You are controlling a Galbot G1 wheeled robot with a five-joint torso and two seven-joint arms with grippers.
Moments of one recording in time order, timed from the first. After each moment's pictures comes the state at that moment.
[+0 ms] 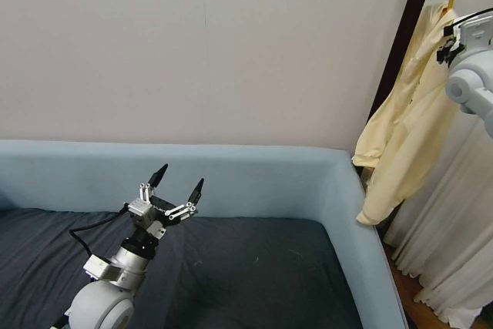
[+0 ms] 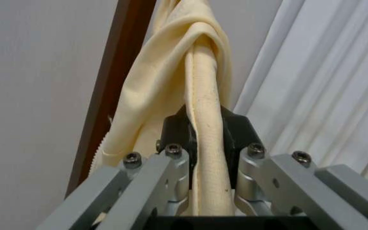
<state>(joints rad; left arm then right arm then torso) 1.22 -0.85 -0.33 -2.04 -0.55 -0.43 -0.02 0.53 0.62 -0.66 1.30 1.03 -0.51 0.63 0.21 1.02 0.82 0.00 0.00</state>
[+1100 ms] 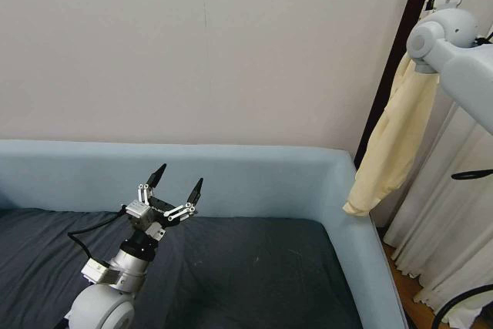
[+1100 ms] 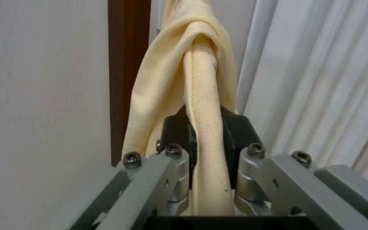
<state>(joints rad) 1.24 -0.87 -0.34 -2.06 -0.55 -0.45 -0.02 0.64 0.91 -0.66 0.99 1.31 -0.55 0.90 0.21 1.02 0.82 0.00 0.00</state>
